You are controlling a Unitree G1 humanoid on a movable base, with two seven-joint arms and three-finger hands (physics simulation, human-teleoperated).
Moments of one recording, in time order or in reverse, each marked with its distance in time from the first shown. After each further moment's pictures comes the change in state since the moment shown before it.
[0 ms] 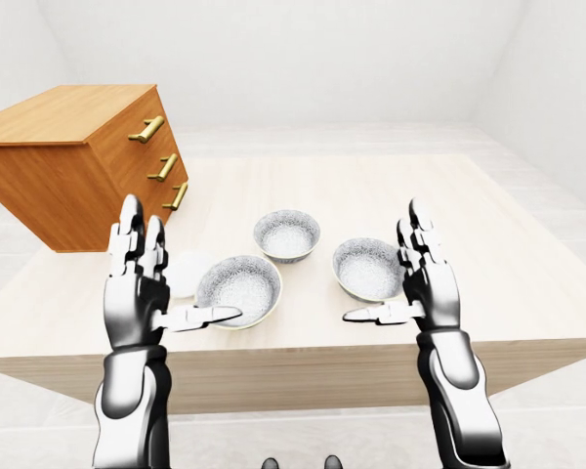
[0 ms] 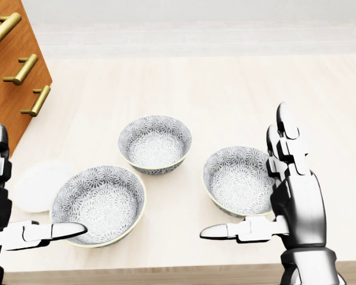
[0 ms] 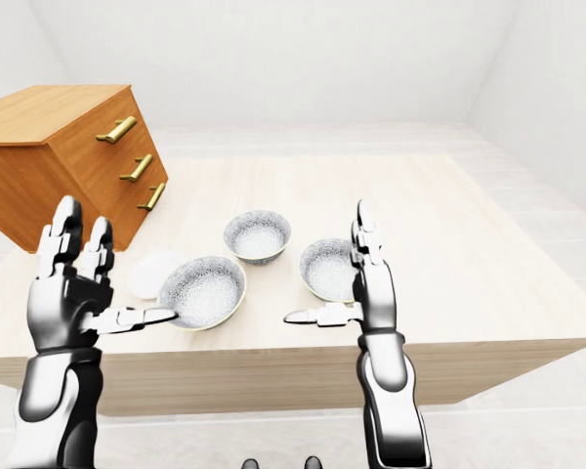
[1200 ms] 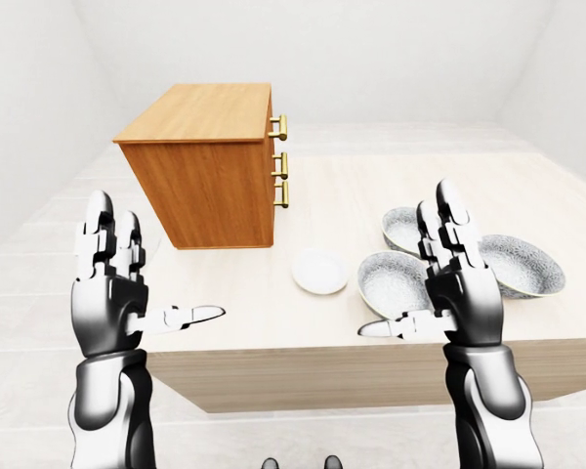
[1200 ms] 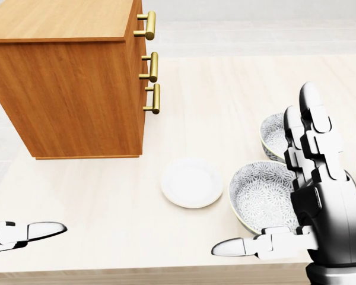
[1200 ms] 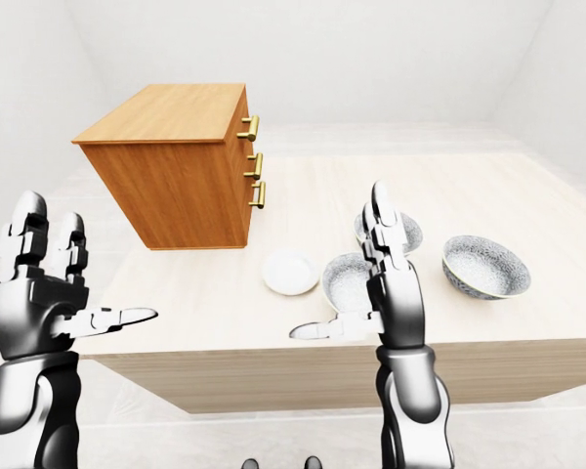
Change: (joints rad) left arm 0.002 0.002 0.097 -0.062 -0.038 0.000 -0.035; right arm 0.070 0.003 -0.047 -0.248 0.005 0.000 0.116
